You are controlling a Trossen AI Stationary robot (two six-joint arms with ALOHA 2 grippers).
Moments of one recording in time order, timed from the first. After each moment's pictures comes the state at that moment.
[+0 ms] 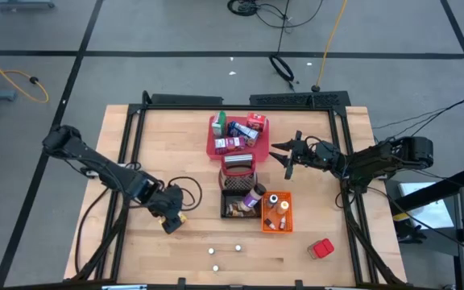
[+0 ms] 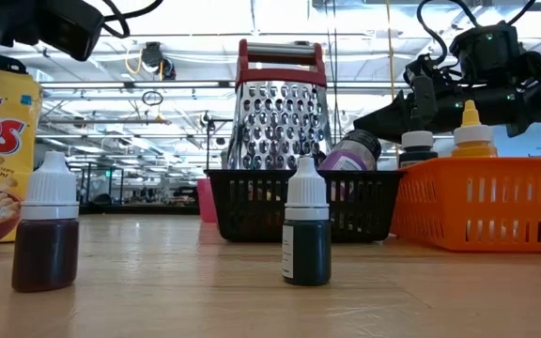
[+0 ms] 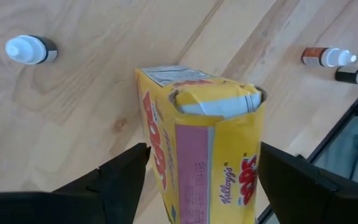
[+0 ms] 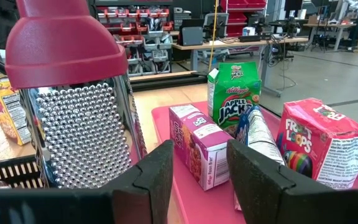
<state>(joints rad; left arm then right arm) -0.47 1.31 0.93 -0.86 0.13 -1.16 -0.27 1.33 0.14 1.16 0.00 0.04</state>
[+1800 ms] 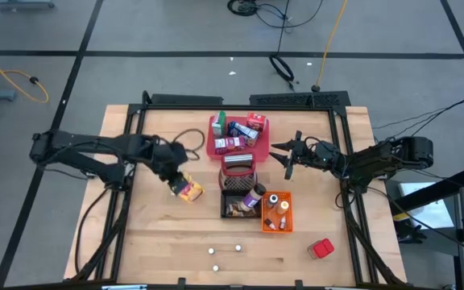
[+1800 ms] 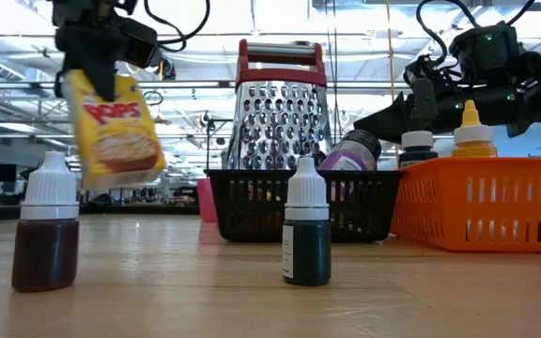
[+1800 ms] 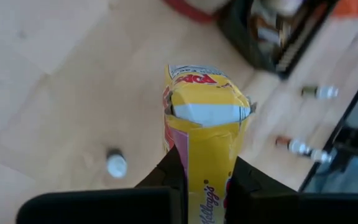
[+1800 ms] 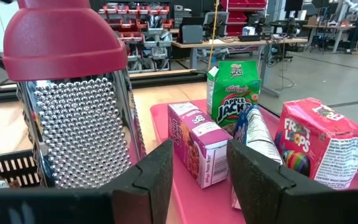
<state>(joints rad) 0.02 1.16 0.93 -0.87 0.23 -0.75 -0.27 1.33 0.14 1.15 0.00 0.01</state>
